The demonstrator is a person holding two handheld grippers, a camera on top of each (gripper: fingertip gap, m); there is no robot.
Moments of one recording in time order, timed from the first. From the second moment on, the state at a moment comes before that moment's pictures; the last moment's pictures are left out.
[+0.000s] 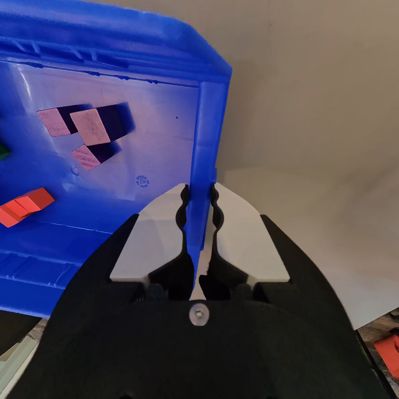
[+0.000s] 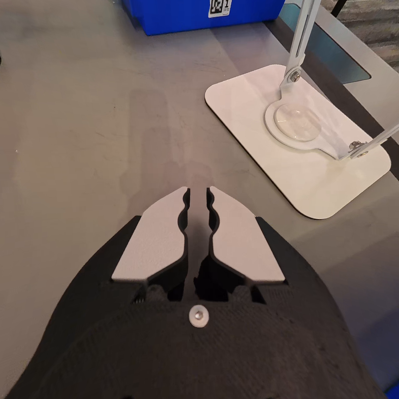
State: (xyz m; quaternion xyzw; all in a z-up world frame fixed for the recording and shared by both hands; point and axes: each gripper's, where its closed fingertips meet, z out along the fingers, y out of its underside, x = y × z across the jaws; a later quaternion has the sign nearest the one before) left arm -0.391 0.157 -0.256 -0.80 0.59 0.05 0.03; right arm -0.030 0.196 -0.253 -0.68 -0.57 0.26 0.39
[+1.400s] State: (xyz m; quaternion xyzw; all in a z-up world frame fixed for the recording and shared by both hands) left arm -0.376 0.268 -0.099 -0.80 0.31 0.17 0.49; right arm -0.024 0.202 -0.268 -0.67 -0.60 0.20 0.39
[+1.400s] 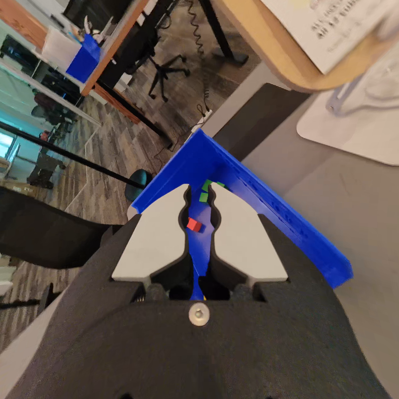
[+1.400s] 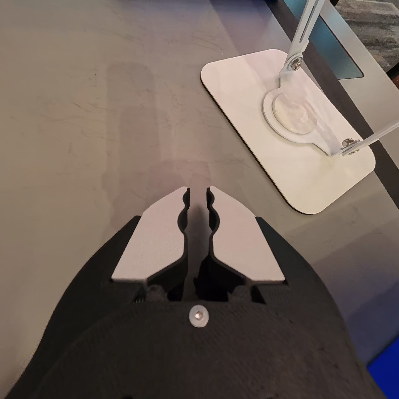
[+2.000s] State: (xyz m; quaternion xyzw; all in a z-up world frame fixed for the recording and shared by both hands) left arm -0.412 0.302 -0.094 -0.79 0.20 0.16 0.56; right arm -0.023 0.214 -0.271 -0.66 -0.61 0.15 0.42
